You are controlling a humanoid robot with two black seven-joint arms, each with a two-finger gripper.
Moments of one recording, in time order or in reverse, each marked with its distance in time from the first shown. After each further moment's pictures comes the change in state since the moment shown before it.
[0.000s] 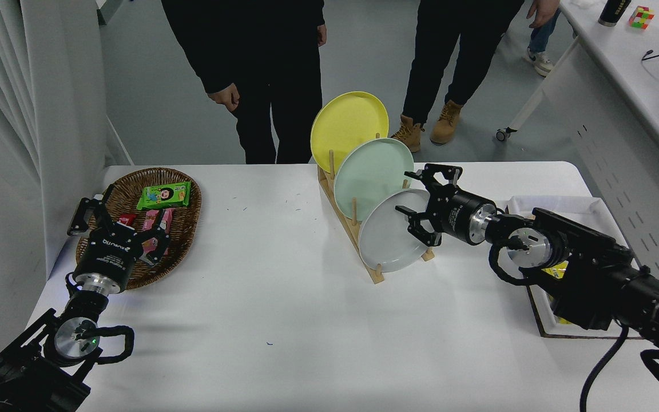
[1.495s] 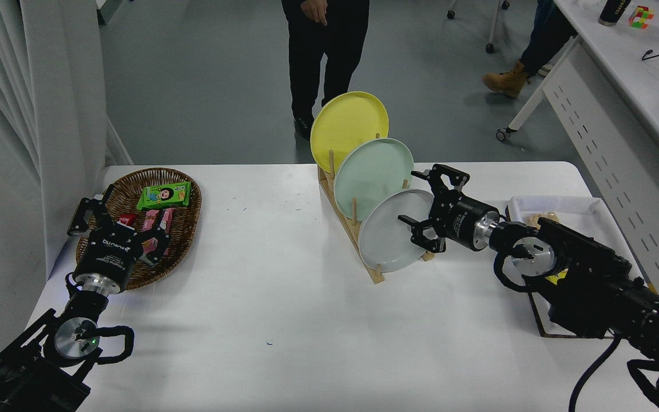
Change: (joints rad) left arm 0.000 0.000 0.000 0.001 0.000 0.000 0.000; right arm -0.038 0.041 0.062 -0.064 -0.057 0.067 0.000
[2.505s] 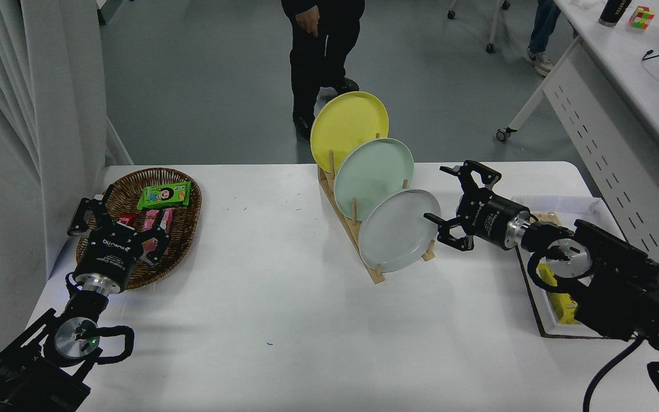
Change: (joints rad) left arm 0.000 0.000 0.000 0.000 0.000 0.000 0.000; right arm -0.023 -0.035 0.059 -0.141 -0.032 0.182 0.001
